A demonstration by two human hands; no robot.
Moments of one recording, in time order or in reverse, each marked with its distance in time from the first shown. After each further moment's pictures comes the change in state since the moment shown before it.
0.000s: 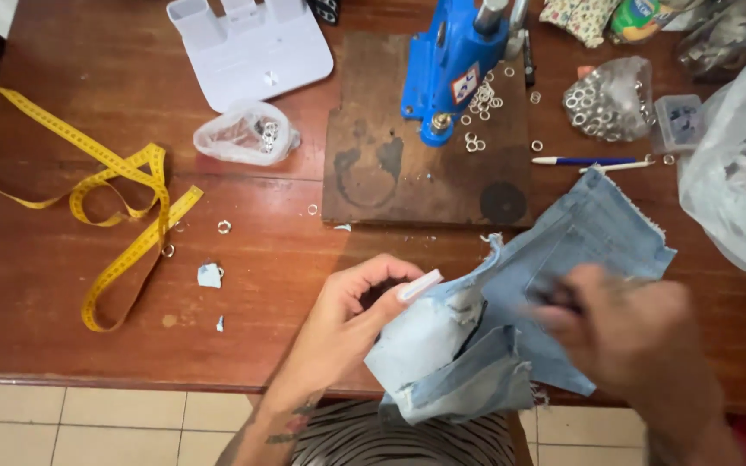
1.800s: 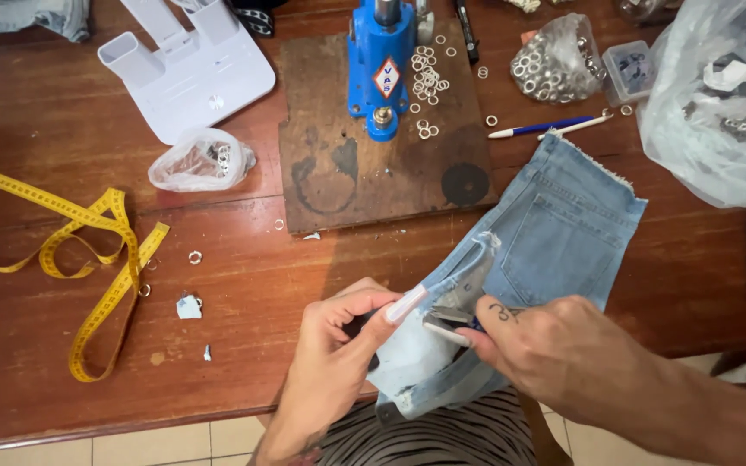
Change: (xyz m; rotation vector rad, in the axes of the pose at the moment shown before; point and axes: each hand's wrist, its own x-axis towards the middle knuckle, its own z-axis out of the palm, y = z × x) left_hand -0.015 -0.017 0.018 0.050 0.028 0.068; right_hand -0.014 -0.048 0.010 -0.074 -0.343 -0.266
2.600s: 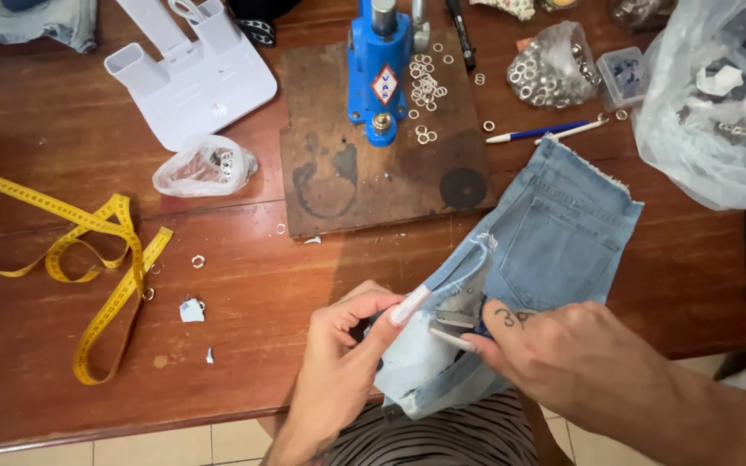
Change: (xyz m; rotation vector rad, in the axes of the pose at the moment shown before) left_hand -0.003 -0.006 0.008 -0.007 0.042 -0.008; right_hand -0.006 -0.001 -0.017 -0.084 -0.021 0.048
